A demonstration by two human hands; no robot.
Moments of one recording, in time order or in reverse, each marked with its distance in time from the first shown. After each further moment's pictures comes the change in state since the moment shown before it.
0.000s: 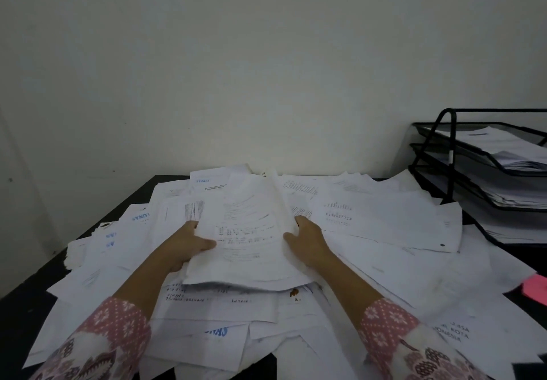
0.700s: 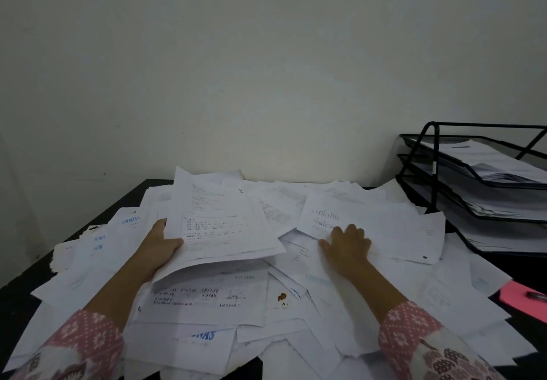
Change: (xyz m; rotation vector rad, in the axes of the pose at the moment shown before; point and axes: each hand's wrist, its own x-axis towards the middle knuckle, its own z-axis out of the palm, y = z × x) left_hand -0.005 -0.015 -0.016 0.009 0.237 0.100; right_hand 0.002 0.062 -0.057 -0.717 0.168 0.127
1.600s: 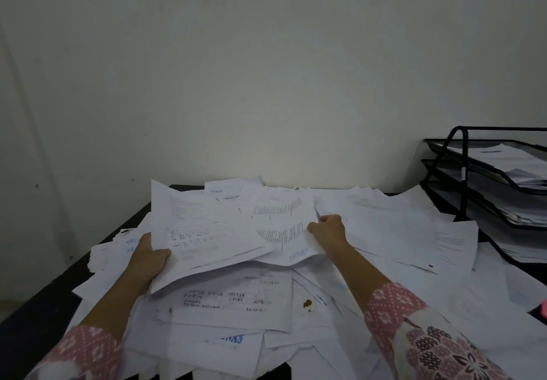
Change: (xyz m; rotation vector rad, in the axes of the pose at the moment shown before) left_hand 0.004 -0.036 -0.044 -0.060 0.173 -0.097; right_hand 0.015 -0.085 -0.020 0.971 -0.115 0.243
